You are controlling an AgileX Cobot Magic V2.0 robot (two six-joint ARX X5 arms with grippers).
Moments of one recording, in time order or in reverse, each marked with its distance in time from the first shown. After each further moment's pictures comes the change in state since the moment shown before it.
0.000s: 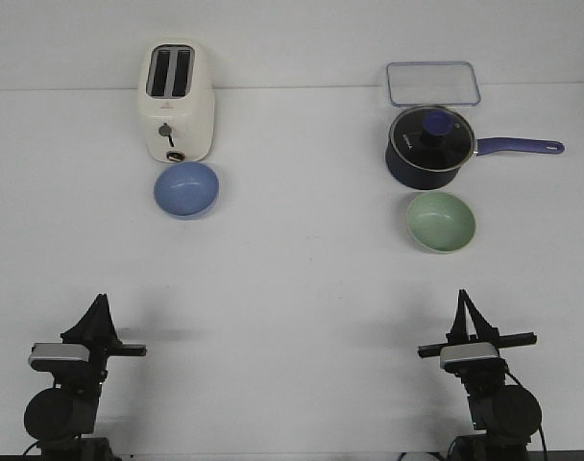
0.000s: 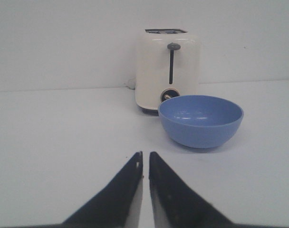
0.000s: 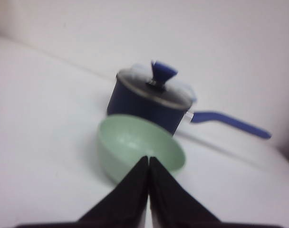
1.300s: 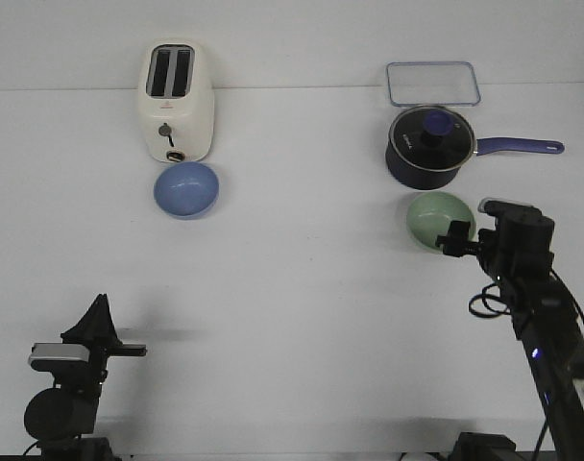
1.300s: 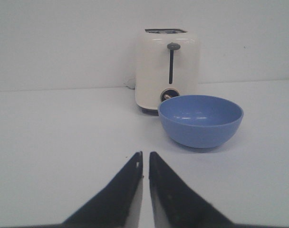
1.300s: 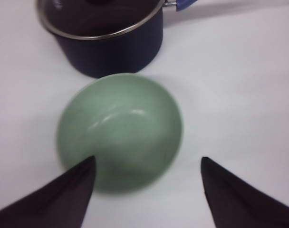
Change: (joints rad) left arm 0.000 0.000 0.000 0.000 0.000 0.000; right arm -0.149 1.180 0.948 -0.531 -0.011 0.520
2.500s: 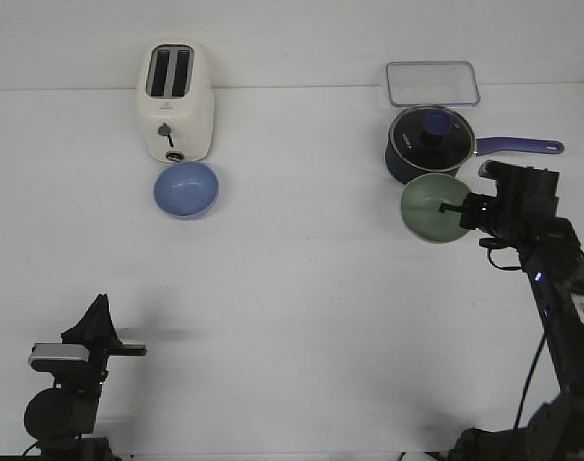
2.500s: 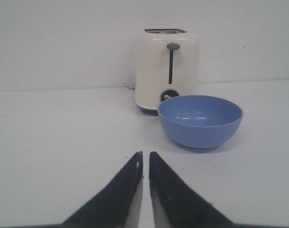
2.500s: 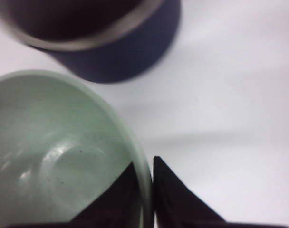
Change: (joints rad) left arm 0.000 0.000 0.000 0.000 0.000 0.000; right arm -0.075 0.282 0.289 -0.148 -0.247 -0.039
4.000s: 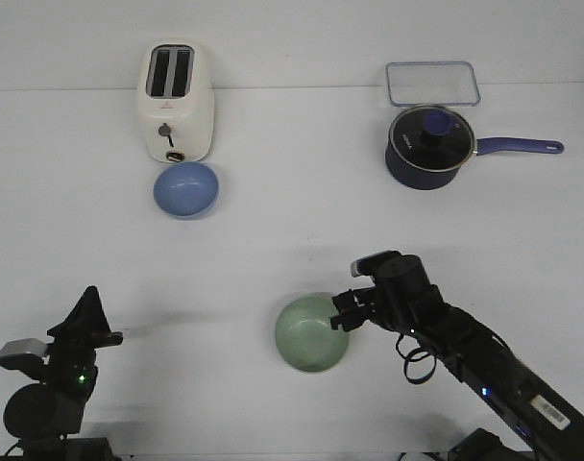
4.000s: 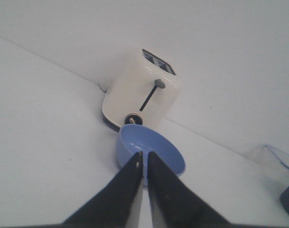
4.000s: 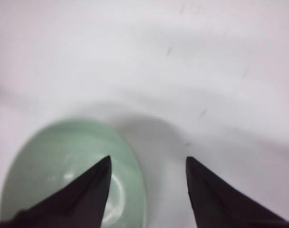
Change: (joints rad) left arm 0.000 0.149 0.219 -0.107 0.000 -0.541; right arm 0.693 -0.339 -0.457 0.134 0.061 0.198
